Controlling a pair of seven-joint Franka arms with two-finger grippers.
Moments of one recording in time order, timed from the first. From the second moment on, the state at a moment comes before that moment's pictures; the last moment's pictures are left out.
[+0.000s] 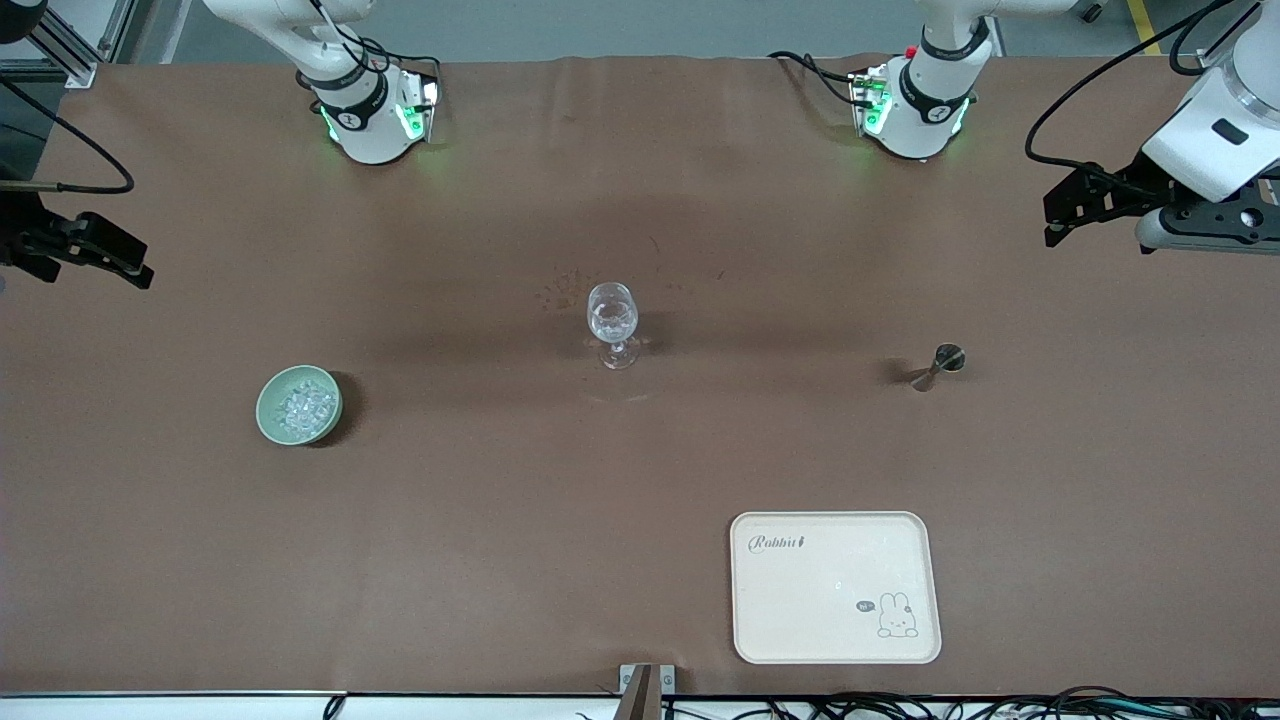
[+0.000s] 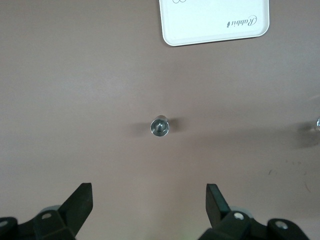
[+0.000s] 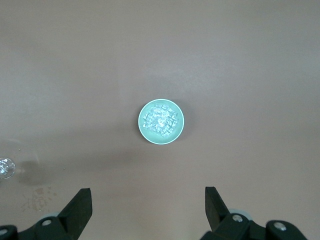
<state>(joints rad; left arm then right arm) -0.11 -0.08 -0.04 -1.64 0.02 1.58 -0.03 0.01 0.03 -0.01 -1.49 -0.04 1.53 0.07</state>
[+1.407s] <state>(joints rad) 0.15 0.24 0.02 -1.55 -0.07 1.58 -0.33 -0.04 0.04 -0.01 -1.49 -0.04 1.61 0.07</state>
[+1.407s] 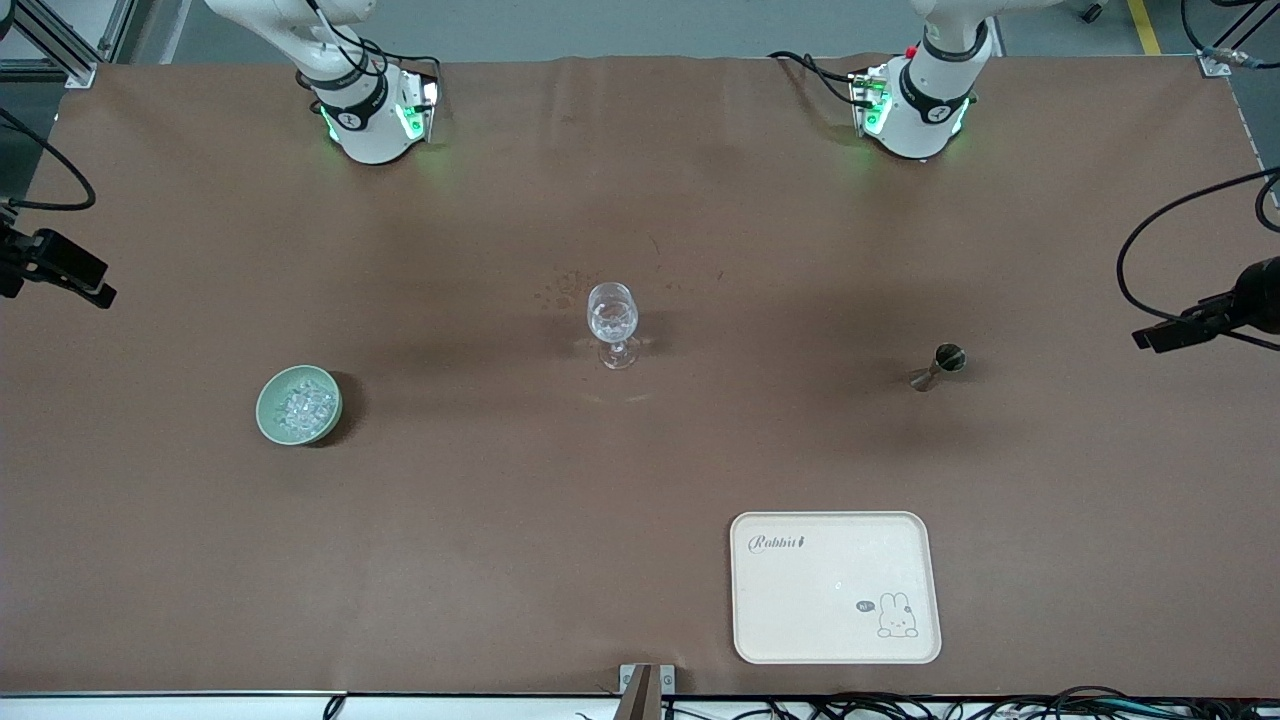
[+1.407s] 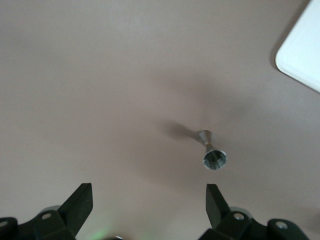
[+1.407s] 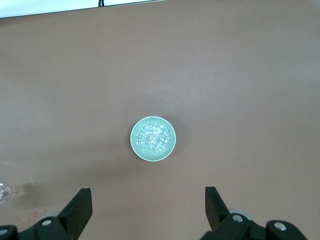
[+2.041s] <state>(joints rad) 0.34 0.60 0.02 -1.57 -0.52 1.57 -0.43 -0.12 0.03 -0.02 -1.49 -0.04 1.61 0.07</state>
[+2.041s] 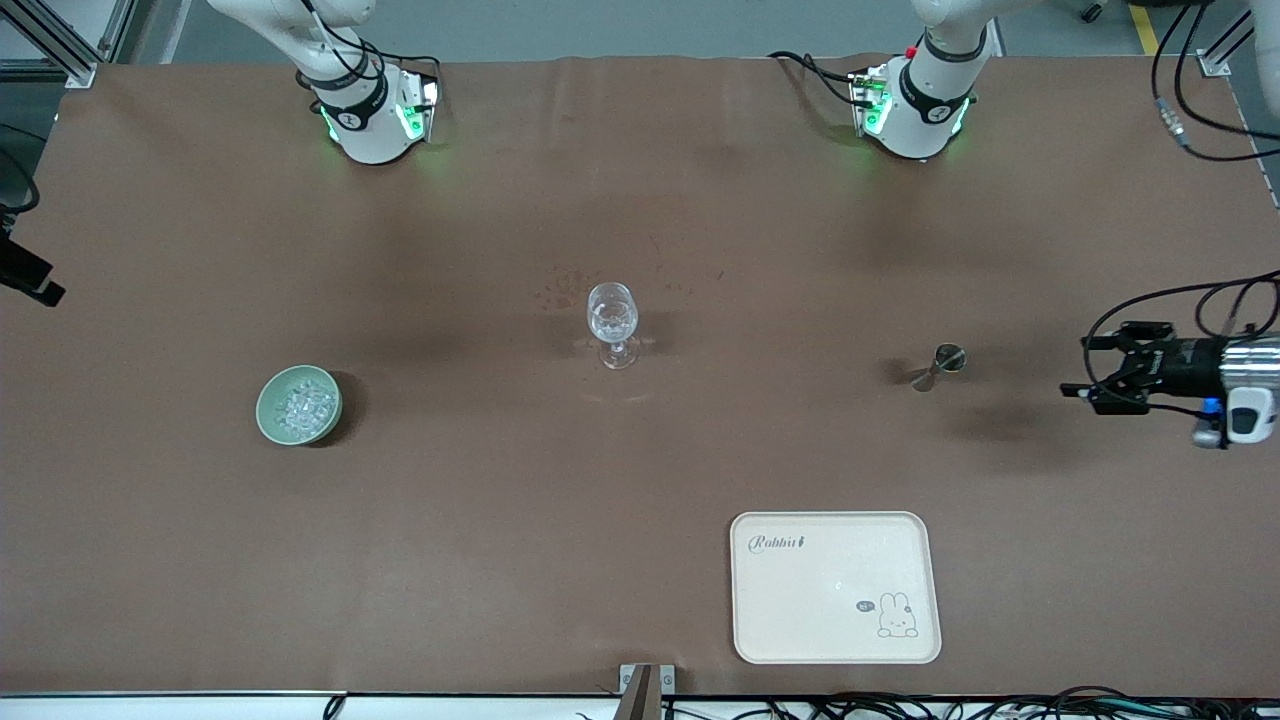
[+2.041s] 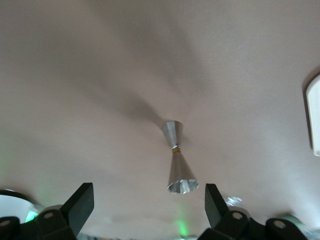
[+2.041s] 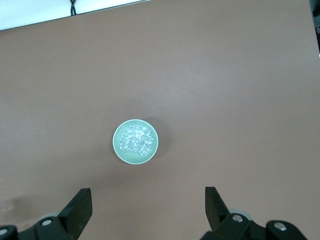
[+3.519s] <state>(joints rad) 0.35 0.86 -0.03 -1.65 -0.84 1.50 -0.42 -0.02 0.03 -0.01 -1.49 -0.03 1.56 0.07</state>
